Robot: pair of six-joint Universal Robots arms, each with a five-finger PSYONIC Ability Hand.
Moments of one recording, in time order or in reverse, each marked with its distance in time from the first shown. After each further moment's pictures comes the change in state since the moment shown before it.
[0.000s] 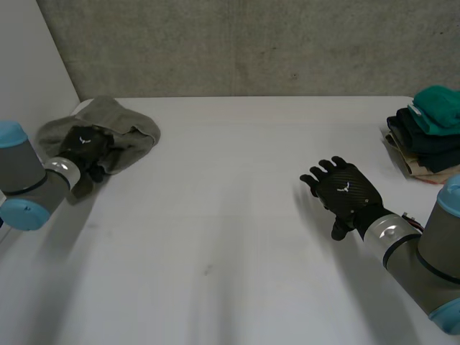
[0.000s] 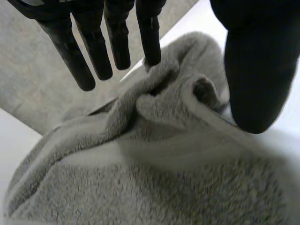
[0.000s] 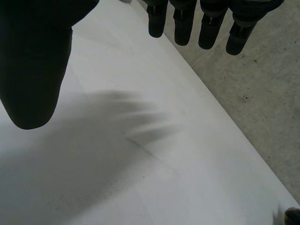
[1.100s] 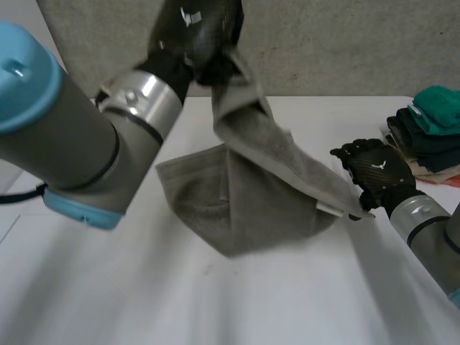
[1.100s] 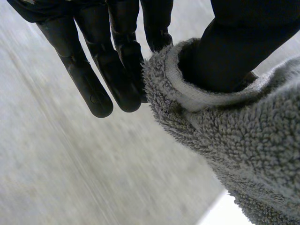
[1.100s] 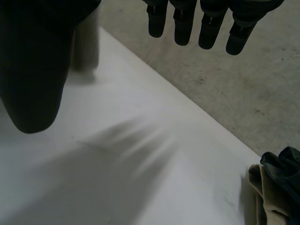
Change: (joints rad) left arm -0.620 0.593 -0.195 0.133 -0.172 -0.356; right arm -0.098 -0.067 -0.028 0.013 0.042 0.264; left_hand 0.716 0.781 0.778 0.782 0.716; right_hand 0.000 0.000 0.000 0.000 0.000
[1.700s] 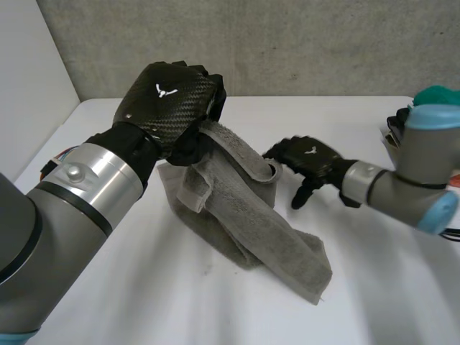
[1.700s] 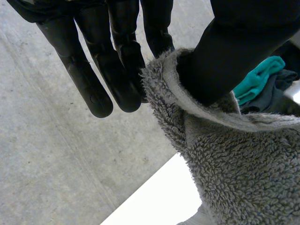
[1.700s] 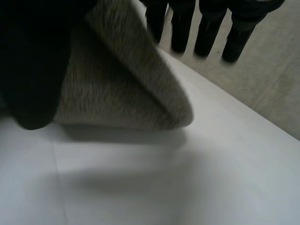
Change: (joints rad) left arm -0.001 0.315 -0.319 -0.215 -0.006 0.000; right arm 0.104 0.510 -0.760 0.425 -0.415 -0.046; left_hand 0.000 0.000 0.000 0.003 0.000; right_hand 0.177 0.187 0.184 0.169 0.166
